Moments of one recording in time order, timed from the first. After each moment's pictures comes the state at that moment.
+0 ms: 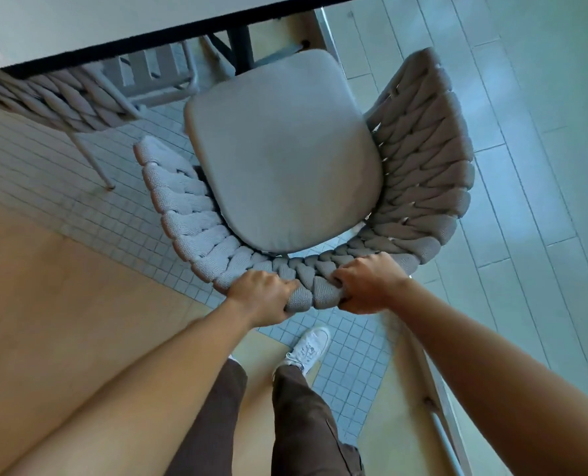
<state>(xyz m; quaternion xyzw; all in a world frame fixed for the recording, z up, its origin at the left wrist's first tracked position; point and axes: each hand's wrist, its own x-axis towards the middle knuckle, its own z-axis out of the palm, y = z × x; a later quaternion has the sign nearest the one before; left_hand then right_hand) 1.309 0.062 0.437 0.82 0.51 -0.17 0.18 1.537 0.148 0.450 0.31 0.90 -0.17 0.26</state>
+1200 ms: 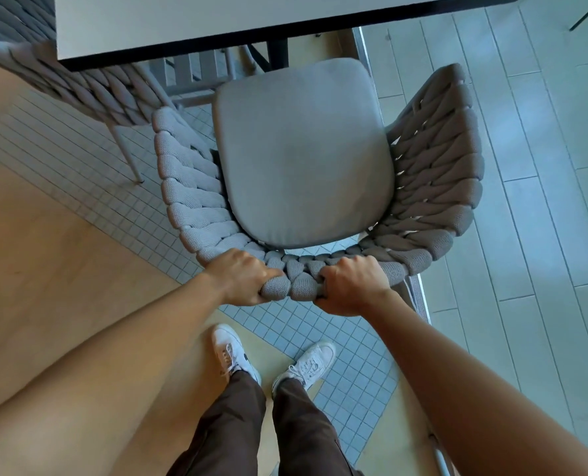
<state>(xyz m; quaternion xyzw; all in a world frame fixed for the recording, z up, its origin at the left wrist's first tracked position) 1.236 0.085 0.441 0.82 0.50 -0.19 0.19 1.475 0.146 0.441 0.34 0.92 -0.10 0.18</state>
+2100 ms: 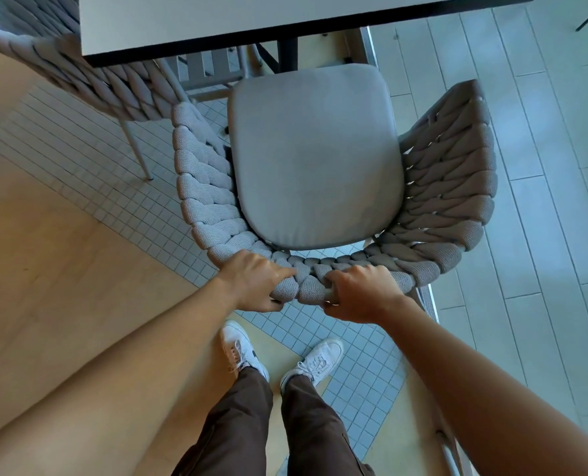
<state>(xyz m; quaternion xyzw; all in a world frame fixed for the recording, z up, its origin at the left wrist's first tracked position) 1.230 0.059 0.441 0.83 0.52 -0.14 0.15 1.474 0.123 0.444 0.34 0.91 -0.17 0.16</state>
